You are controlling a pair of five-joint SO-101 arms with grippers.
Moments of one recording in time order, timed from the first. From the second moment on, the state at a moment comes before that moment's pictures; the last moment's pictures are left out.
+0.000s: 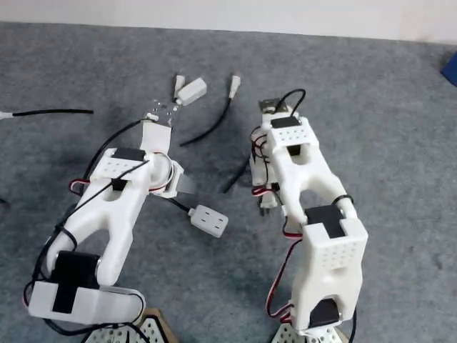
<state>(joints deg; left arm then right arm) 0.3 -5.0 37.9 46.9 -2.3 -18.0 25.8 -2.9 73.3 -2.4</state>
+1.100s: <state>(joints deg) 4.4 -45.8 35.1 69.1 -4.2 -32.4 17.2 -39.2 96.0 -18.2</state>
